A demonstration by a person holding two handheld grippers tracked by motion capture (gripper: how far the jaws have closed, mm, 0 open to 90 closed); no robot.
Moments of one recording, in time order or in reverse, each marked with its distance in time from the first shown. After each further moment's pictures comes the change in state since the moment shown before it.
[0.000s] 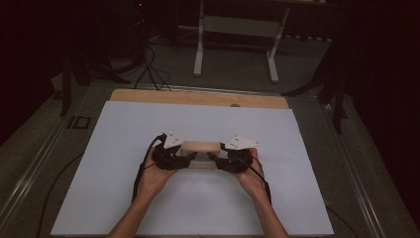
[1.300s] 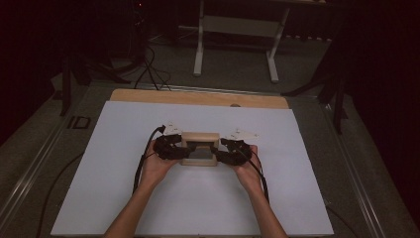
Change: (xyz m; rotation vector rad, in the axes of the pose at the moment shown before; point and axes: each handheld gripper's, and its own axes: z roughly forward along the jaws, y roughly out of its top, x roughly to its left) left arm 0.027 0.005 0.022 0.018 -0.031 -0.106; right arm -0.017 0.001 0.016 0.063 -0.091 0.140
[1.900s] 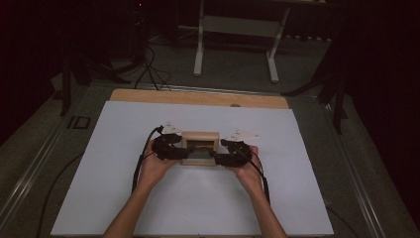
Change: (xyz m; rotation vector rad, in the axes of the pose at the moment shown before) left arm 0.005 -0.004 -0.006 0.029 0.008 -0.043; right arm 0.003 0.000 -0.006 -0.001 0.053 0.001
